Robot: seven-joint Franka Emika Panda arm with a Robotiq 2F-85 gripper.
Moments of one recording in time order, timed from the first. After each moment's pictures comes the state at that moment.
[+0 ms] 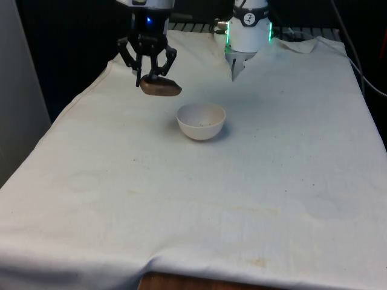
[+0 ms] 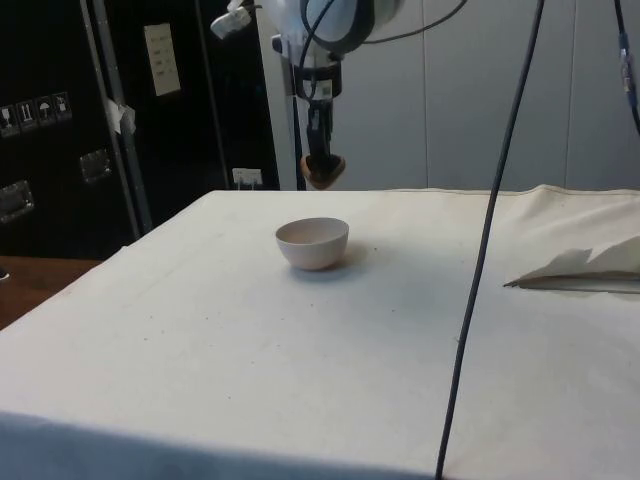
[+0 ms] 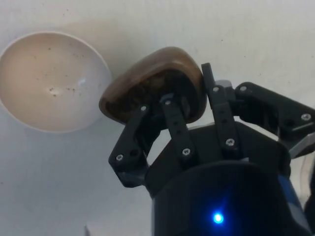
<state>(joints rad) 0.01 0.29 -0.34 -2.15 -0.16 2.60 -0.36</state>
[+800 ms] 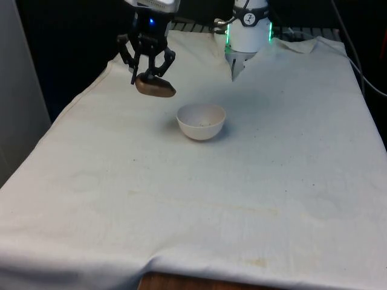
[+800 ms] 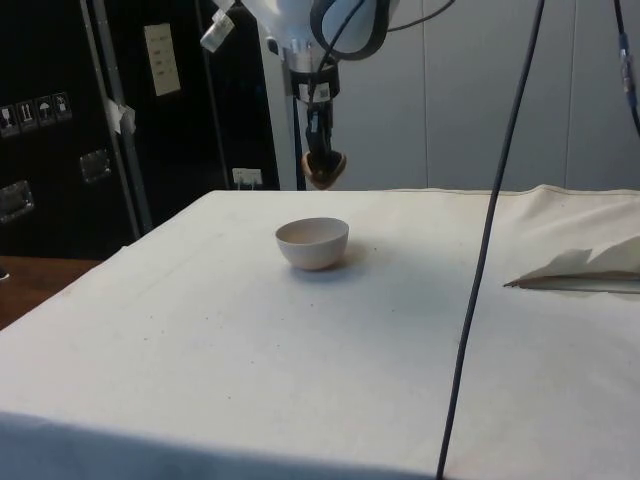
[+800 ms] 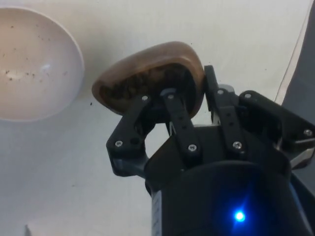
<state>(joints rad) 0.01 0.29 -0.34 -2.15 -0.39 2.59 -0.14</state>
